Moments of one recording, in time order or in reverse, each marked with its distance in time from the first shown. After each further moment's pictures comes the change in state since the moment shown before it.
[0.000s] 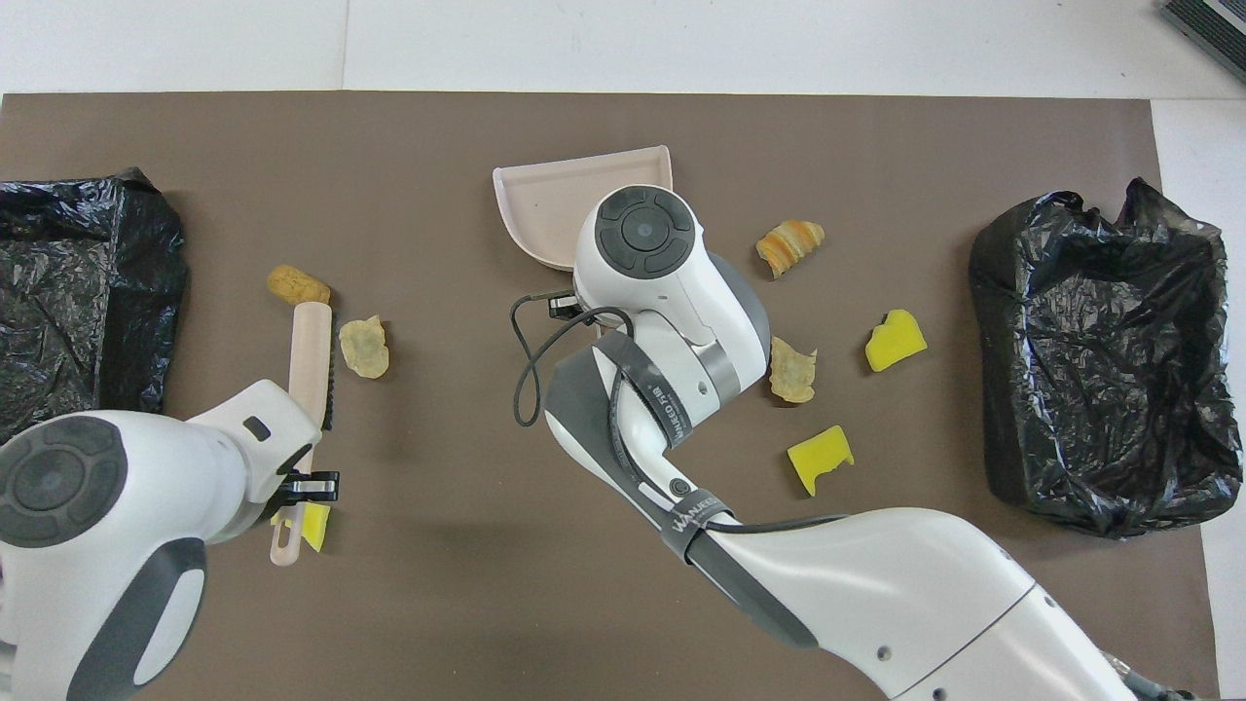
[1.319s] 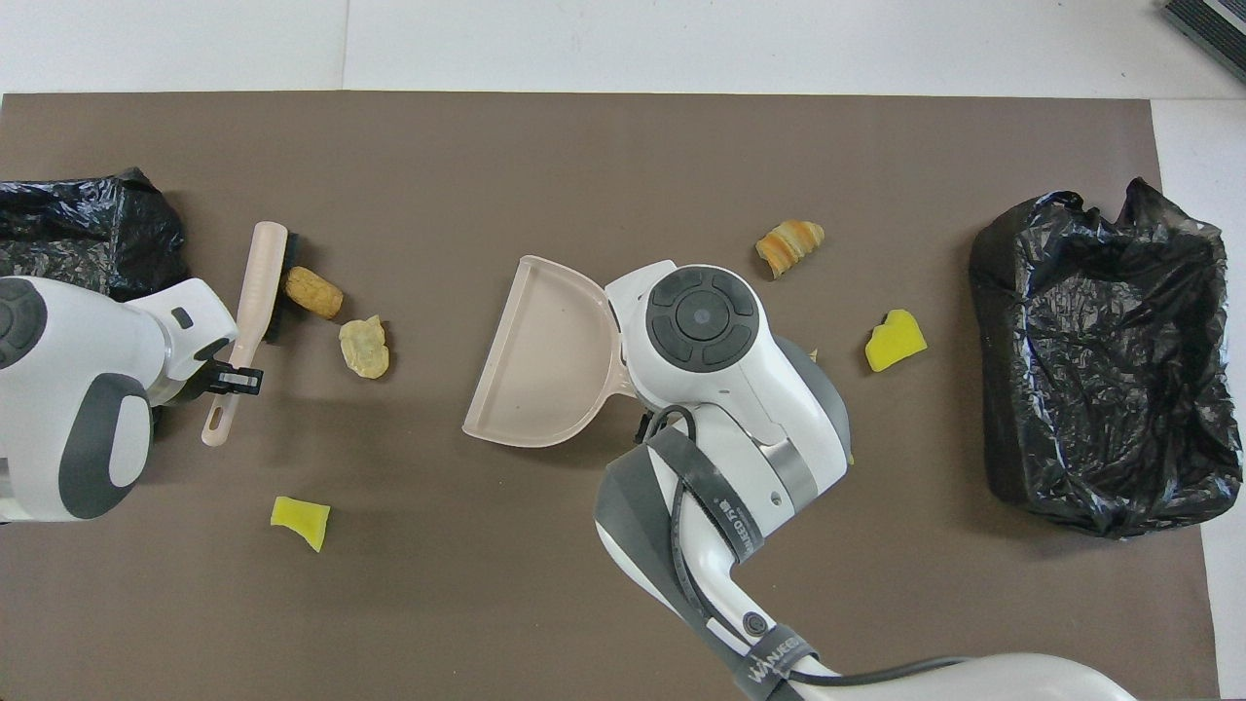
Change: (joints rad) left arm 0.246 0.365 -0.030 0.164 0.000 0.247 0.391; right arm -0.009 -0.334 0.009 -0.421 0.013 -0.034 -1.017
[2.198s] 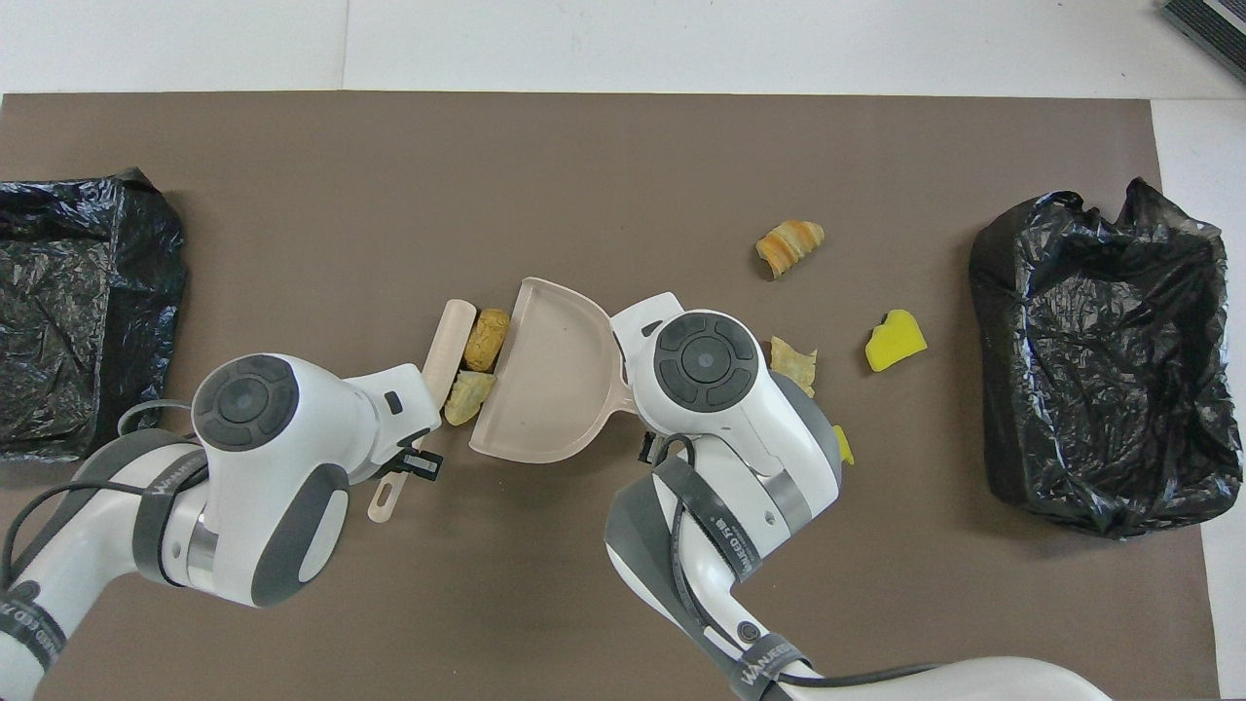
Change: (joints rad) left arm -0.375 -0.100 -0.008 -0.124 -0.152 -0.070 -0.149; right arm 0.008 -0.007 0.000 -0.100 0.000 0.105 -0.002
